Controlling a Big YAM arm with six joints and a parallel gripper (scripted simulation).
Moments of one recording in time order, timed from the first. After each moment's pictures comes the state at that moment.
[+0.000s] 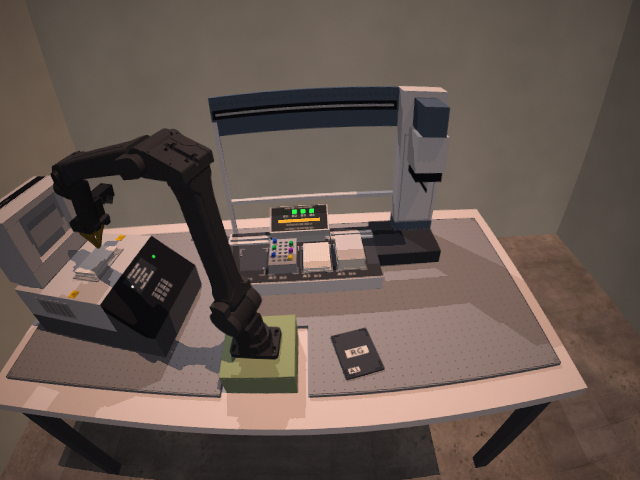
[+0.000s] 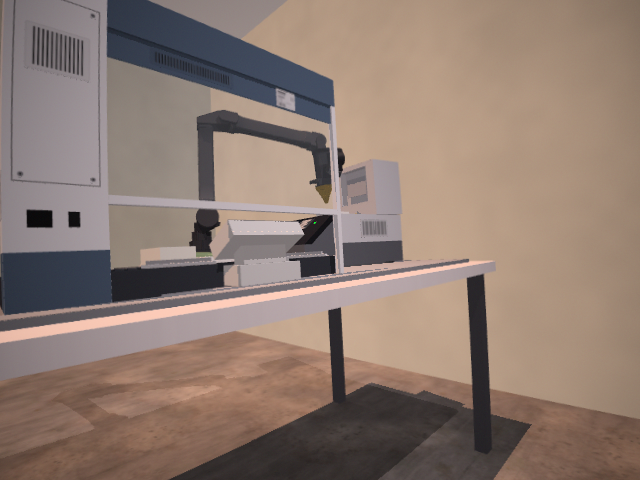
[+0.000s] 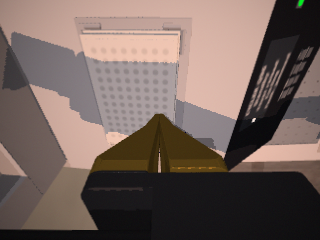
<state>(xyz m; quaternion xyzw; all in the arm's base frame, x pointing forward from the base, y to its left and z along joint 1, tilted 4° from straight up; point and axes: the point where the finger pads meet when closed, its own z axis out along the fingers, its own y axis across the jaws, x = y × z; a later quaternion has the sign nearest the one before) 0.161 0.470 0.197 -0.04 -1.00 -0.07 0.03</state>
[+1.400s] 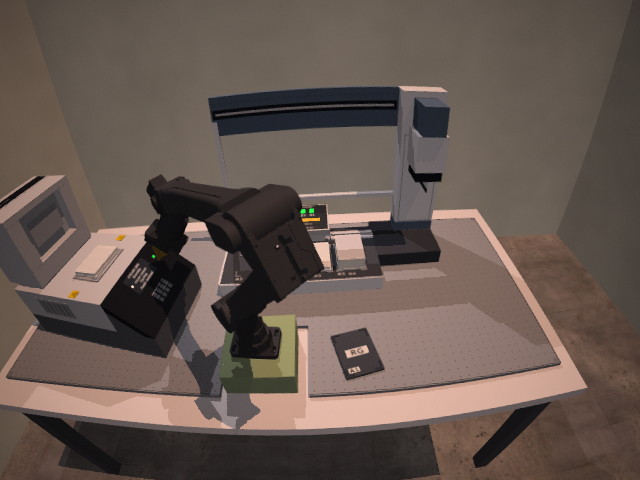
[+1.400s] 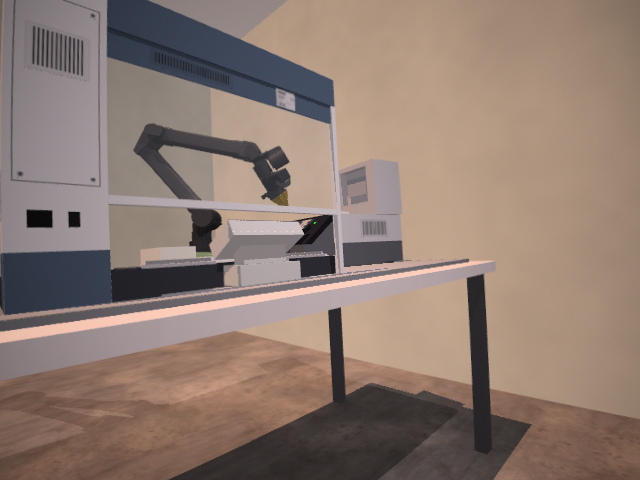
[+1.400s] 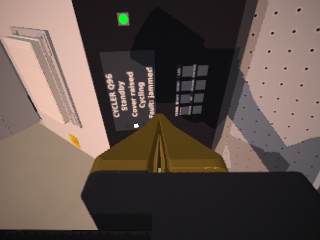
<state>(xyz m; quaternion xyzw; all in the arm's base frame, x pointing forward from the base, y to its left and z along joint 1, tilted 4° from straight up) 0.158 0.272 0.152 -0.05 -0.95 -0.30 0.02</state>
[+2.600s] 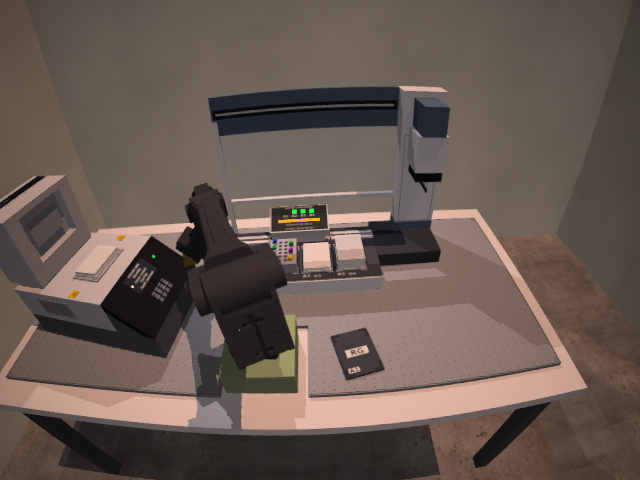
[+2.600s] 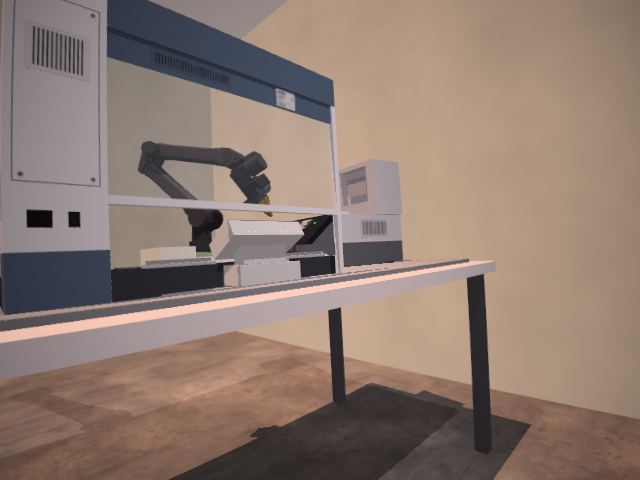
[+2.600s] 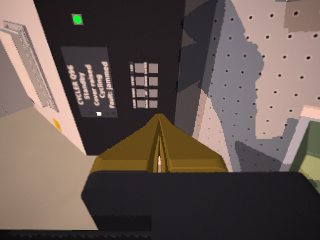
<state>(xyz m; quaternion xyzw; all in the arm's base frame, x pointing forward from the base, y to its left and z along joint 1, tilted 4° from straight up) 0.156 0.197 0.128 -0.03 -0.94 -0.35 0.02</state>
